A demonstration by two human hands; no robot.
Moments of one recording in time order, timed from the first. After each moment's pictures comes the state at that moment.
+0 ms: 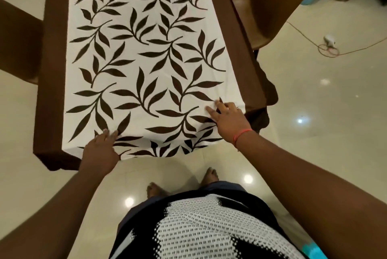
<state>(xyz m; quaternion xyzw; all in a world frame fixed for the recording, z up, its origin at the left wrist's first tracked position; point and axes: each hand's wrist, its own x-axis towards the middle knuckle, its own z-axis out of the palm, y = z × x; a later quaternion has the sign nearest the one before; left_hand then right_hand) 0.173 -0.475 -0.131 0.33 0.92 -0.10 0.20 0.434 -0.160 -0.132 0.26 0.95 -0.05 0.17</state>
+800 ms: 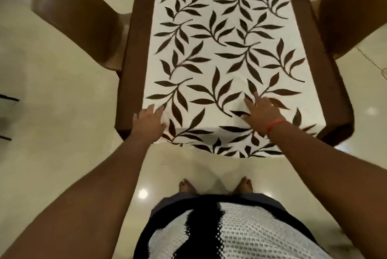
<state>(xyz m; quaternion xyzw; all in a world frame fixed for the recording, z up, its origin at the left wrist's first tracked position) 0.078 -0.518 -0.114 0.33 0.92 -0.10 0.19 0.304 -0.226 -0.118 0.31 0.92 -0.13 0.21</state>
